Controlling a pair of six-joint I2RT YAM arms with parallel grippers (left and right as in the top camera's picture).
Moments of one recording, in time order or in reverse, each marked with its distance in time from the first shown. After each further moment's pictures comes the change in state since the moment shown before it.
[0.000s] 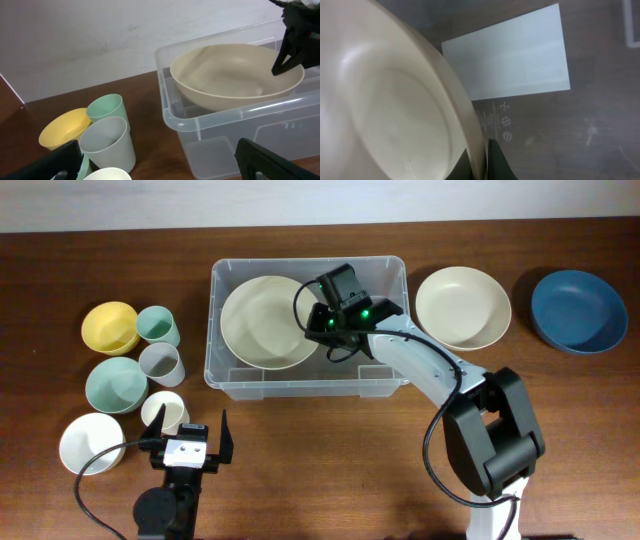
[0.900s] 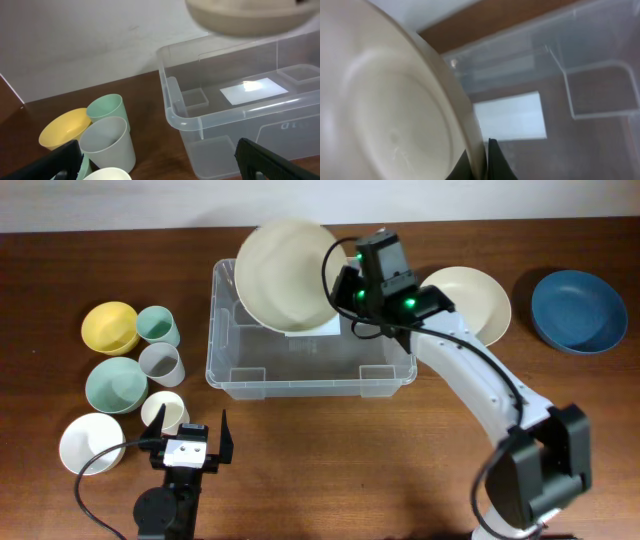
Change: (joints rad) left arm 0.000 0.000 0.000 0.000 0.000 0.000; right arm -0.084 -0.190 0.000 0.025 0.061 -0.062
